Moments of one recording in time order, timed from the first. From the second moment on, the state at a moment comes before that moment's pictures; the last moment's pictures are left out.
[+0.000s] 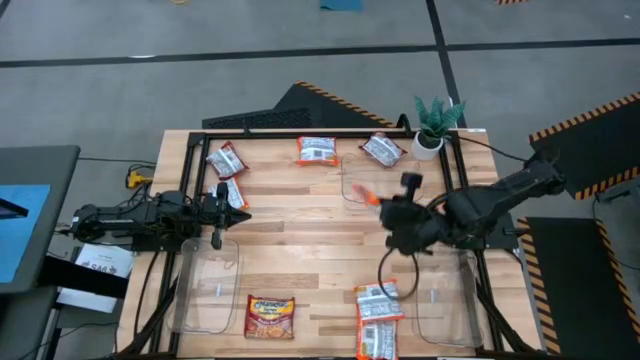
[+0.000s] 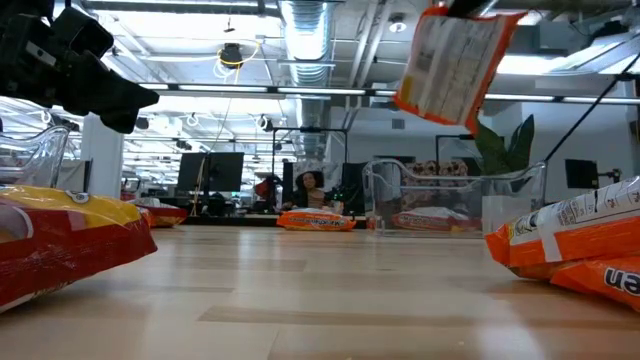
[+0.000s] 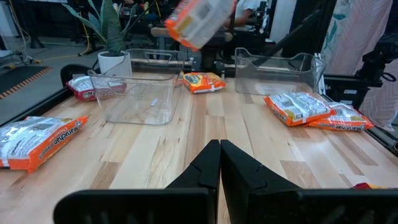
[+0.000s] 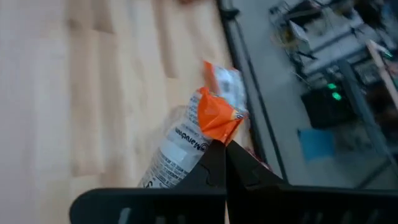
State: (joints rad) left arm 0.02 0.01 0.04 -0.06 -0.03 -0.06; right arm 0.41 1.34 1.35 -1.09 0.88 0.20
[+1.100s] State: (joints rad) left arm 0.02 0.01 0.04 -0.06 -0.03 -0.06; right arm 0.02 1.31 0.99 -0.99 0.73 0.07
